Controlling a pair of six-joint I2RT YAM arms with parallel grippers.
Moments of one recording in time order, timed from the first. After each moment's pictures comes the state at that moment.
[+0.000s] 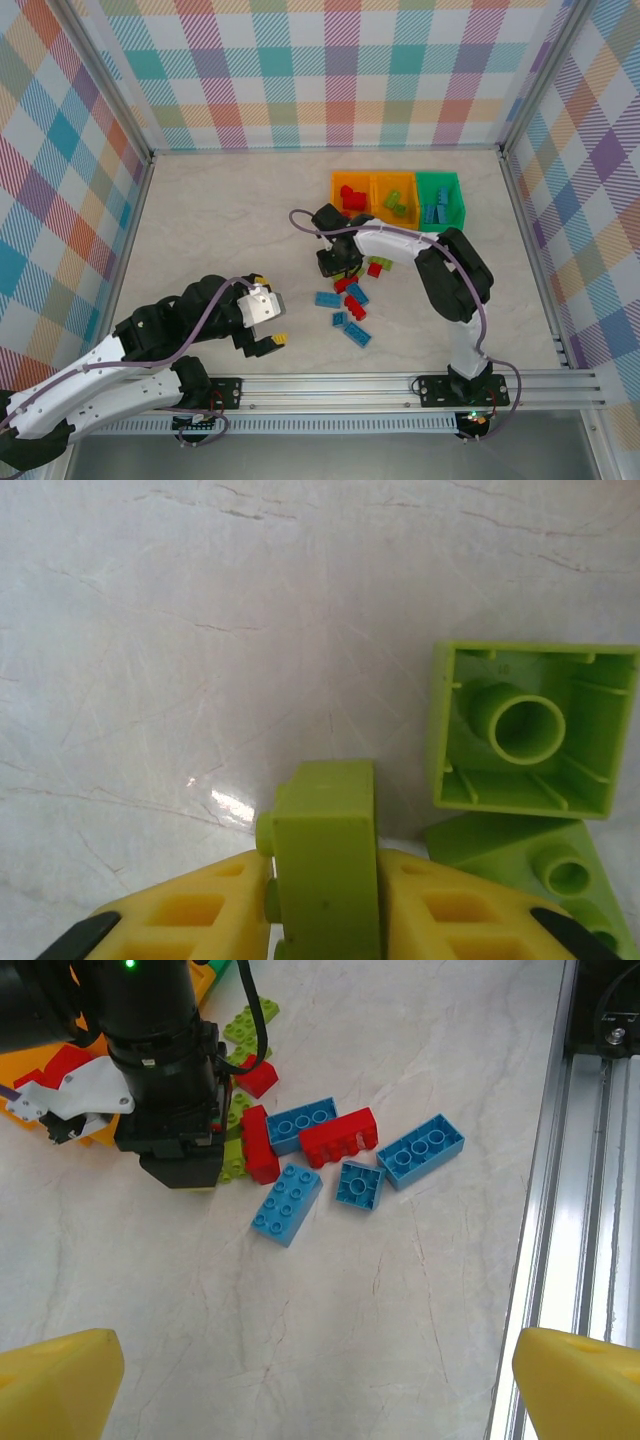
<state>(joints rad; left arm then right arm) -0.99 0.63 0.78 -0.81 0.04 0.31 0.77 1.99 1.39 -0.69 -0.03 0.33</state>
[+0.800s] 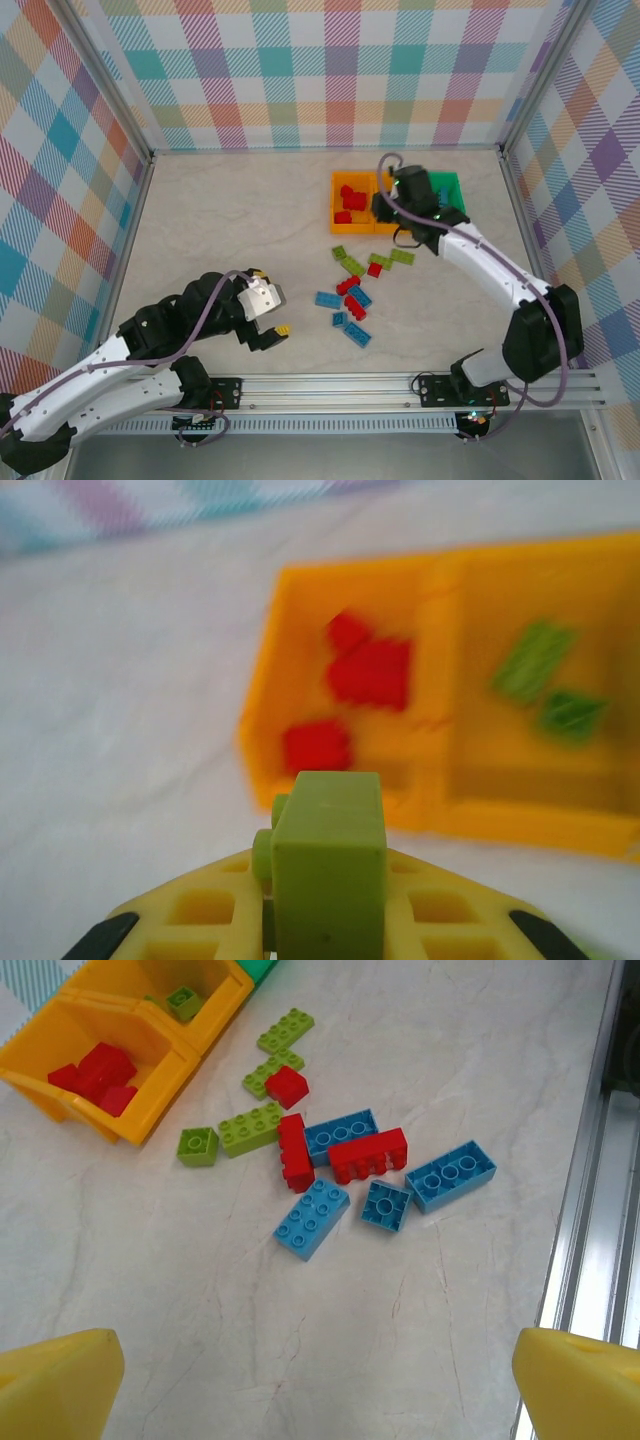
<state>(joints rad) -0.94 0.64 0.75 -0.73 0.03 0.26 0.44 1.46 1.17 -0.37 0.06 0.43</state>
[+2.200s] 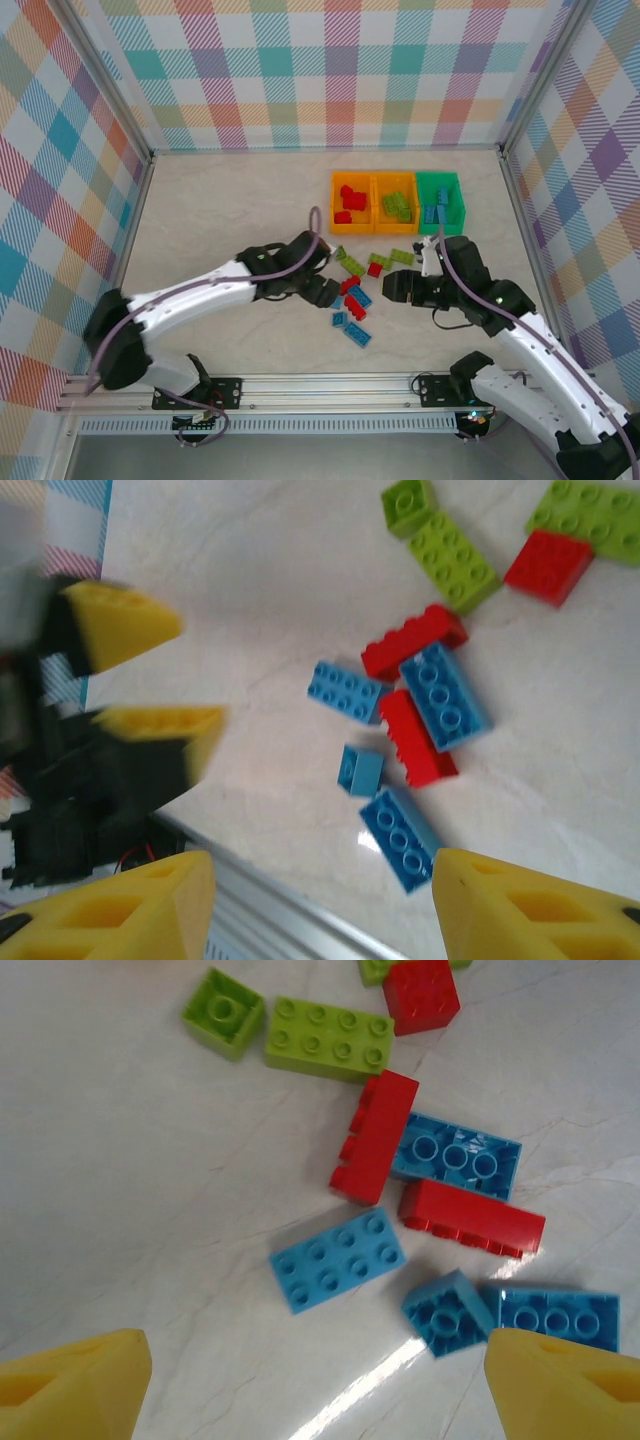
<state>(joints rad) -0.93 1.49 1.13 -0.69 -0.09 -0.29 0.56 0.75 0.80 -0.84 -0.37 0.65</state>
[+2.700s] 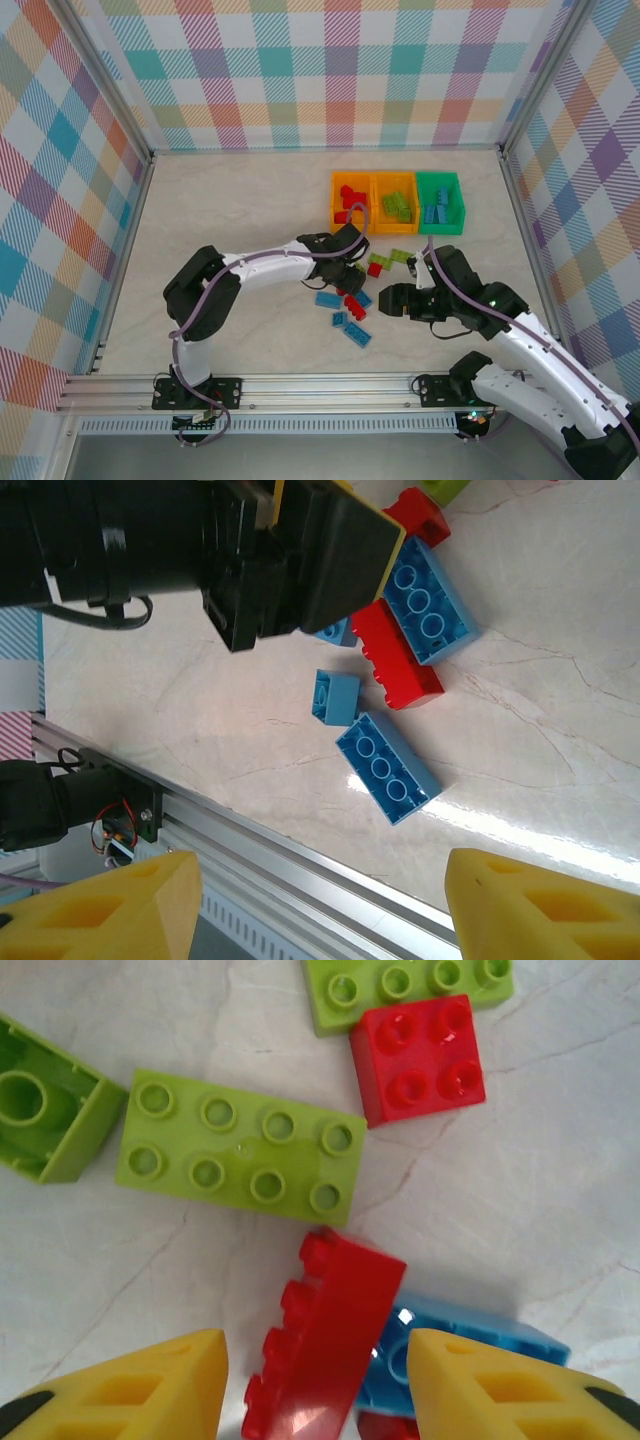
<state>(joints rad) -0.90 1.92 1.34 -0.55 0.00 -0.32 0.63 0.77 0.76 -0.90 -0.34 0.71</state>
